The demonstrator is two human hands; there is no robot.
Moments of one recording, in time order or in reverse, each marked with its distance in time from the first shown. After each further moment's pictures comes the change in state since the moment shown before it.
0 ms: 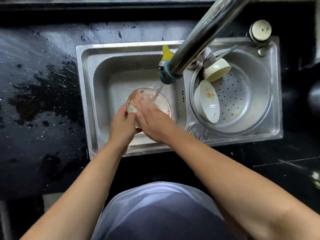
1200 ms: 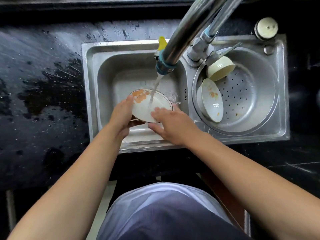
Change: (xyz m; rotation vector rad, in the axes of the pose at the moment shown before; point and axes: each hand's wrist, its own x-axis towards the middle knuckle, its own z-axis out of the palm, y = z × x) left_hand 0.034 0.005 0.005 -0.164 0.043 -0.263; right_hand -0.037 0.045 -0.011 -0.403 -0.056 -0.091
